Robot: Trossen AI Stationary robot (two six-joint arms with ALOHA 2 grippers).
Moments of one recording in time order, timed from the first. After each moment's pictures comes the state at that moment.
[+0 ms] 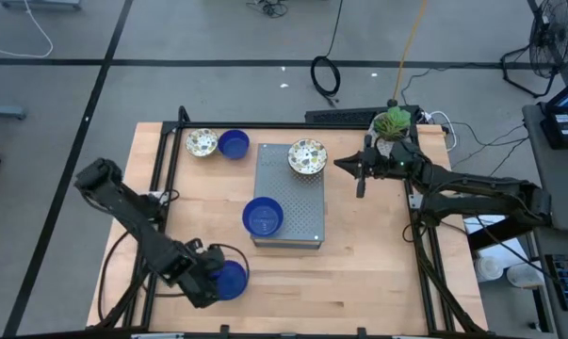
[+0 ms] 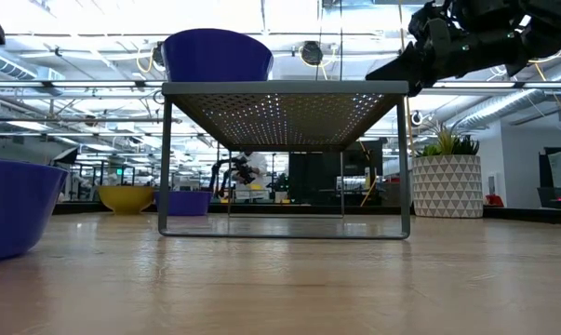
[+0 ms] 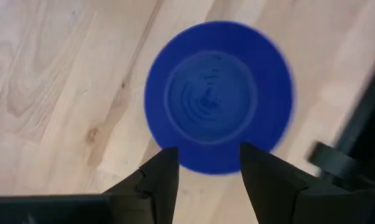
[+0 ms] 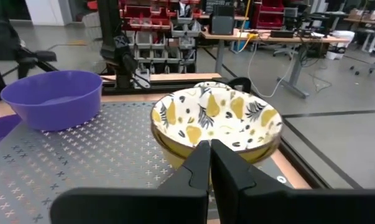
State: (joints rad) left arm -0.77 1.56 1.16 -0.94 -0.13 -1.21; right arm -0.40 0.87 0.43 0.31 -0.21 -0.07
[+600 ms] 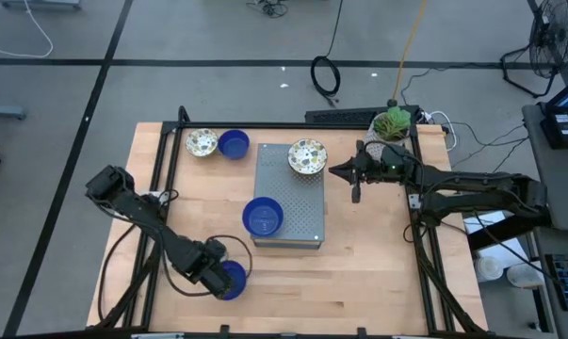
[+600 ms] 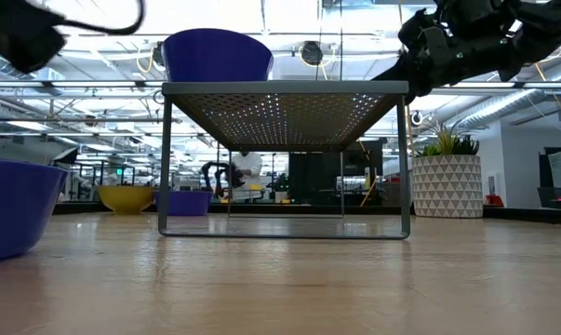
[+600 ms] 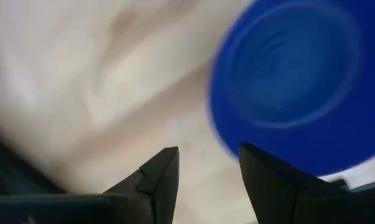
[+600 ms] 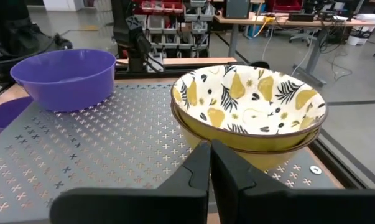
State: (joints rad) left arm -0.67 1.68 1.16 -1.06 0.18 -1.68; right arm -0.35 0.96 0.43 0.34 -0.21 -0.06
